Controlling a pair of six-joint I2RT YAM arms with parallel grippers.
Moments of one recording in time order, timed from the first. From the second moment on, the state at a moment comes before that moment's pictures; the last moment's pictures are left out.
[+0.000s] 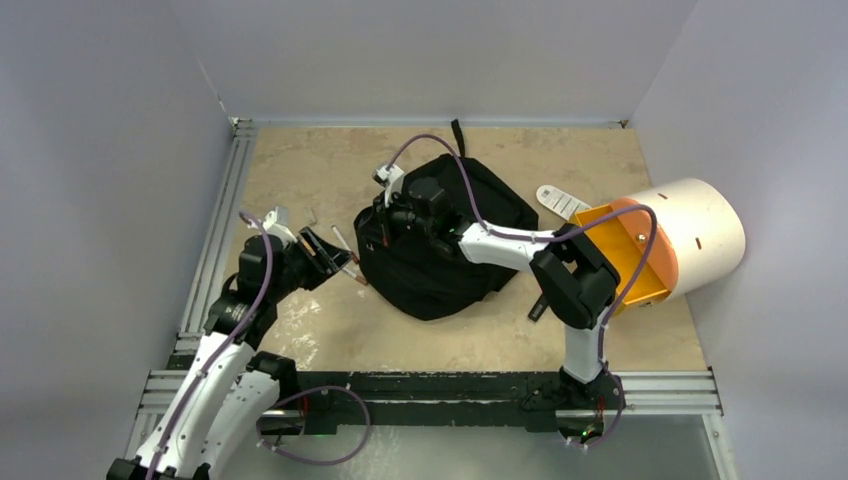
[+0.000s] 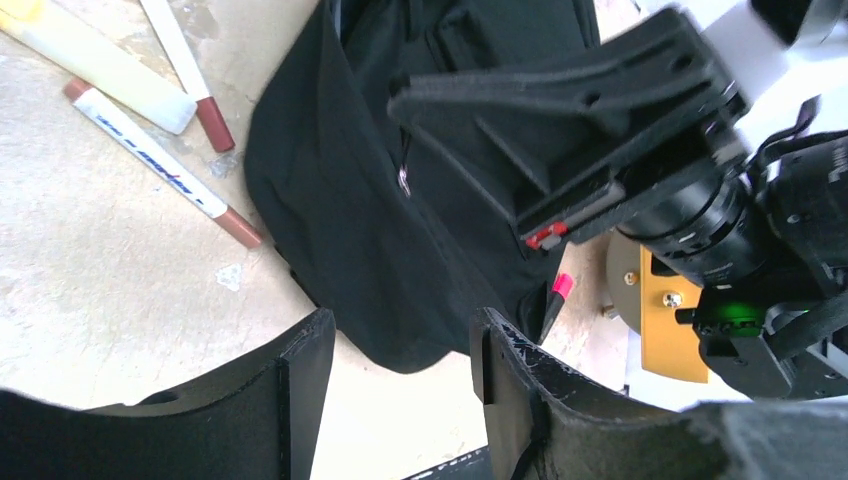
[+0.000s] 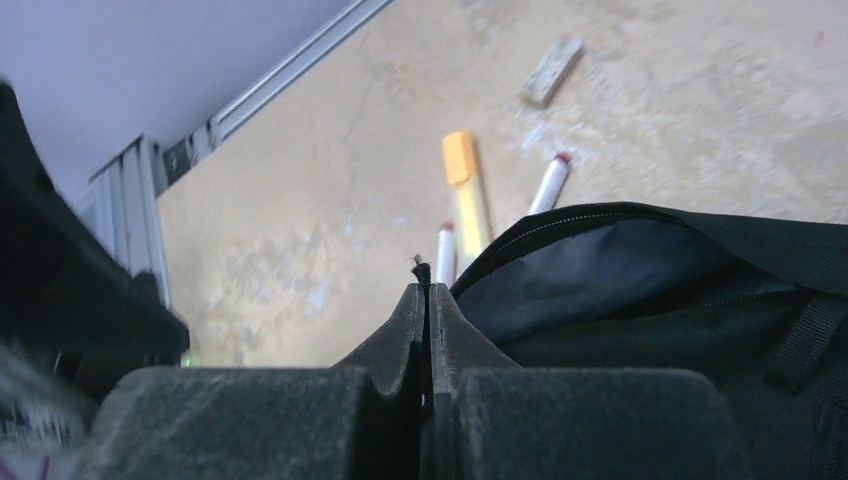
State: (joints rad) left arm -0.26 0.61 0.60 -0.48 0.18 -0.89; right arm 0.81 1.89 1.22 0.37 -0.43 0.31
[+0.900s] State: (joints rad) left arm -0.46 1.16 0.77 -0.30 -0.06 -0.92; right arm 0.78 2.01 1.38 0.34 -0.31 0.43
